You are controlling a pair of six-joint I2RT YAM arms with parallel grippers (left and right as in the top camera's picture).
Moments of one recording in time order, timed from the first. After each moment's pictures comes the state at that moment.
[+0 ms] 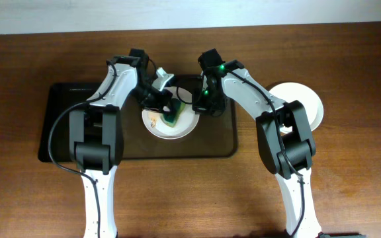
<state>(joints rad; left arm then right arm) -0.17 2.41 1.91 -1.13 0.67 0.34 0.40 2.35 1.85 -0.91 -0.36 0.46</state>
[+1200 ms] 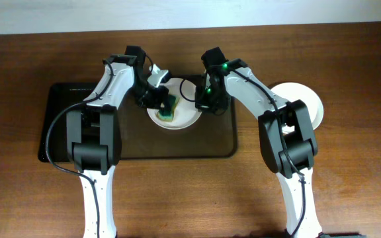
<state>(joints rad) -0.16 2.41 1.91 -1.04 0.56 0.21 0.38 2.35 1.85 -0.90 -0.34 0.47</state>
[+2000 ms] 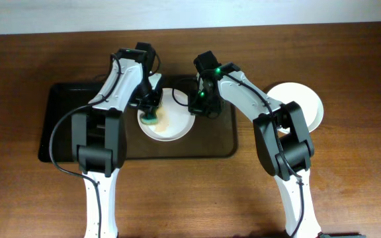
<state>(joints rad) -0.21 2.39 1.99 -1.26 0.09 0.04 0.42 2.35 1.83 -0.87 -0.37 0.47</state>
